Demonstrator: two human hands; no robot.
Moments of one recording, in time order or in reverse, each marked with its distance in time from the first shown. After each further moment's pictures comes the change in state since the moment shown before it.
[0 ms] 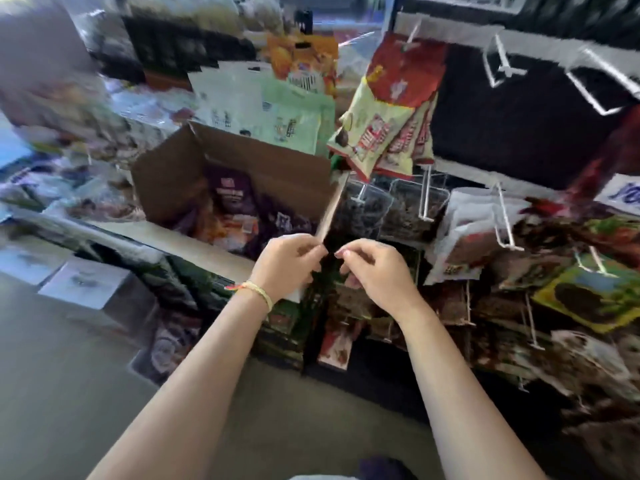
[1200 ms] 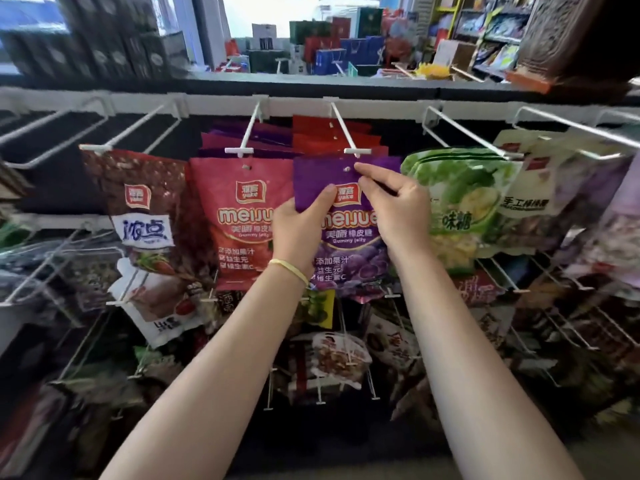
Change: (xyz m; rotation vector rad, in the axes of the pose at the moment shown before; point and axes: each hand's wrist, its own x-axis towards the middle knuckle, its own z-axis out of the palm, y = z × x) left_hand 0.062 0.506 0.480 -0.921 -0.030 -0.063; right_hand -0.103 0.191 -0.603 0.306 0.790 -0.161
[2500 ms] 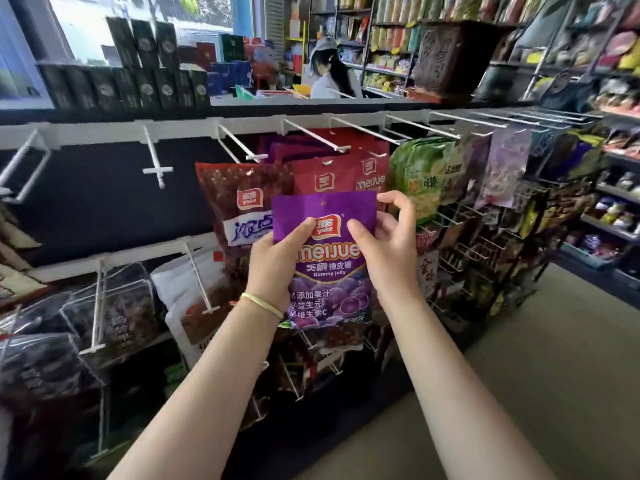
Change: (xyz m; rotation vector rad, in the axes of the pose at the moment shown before) left_hand -0.025 0.061 -0.246 -0.134 -0.493 -0.216; right_hand -0.203 -0.064 0.182 0.003 0.333 -0.068
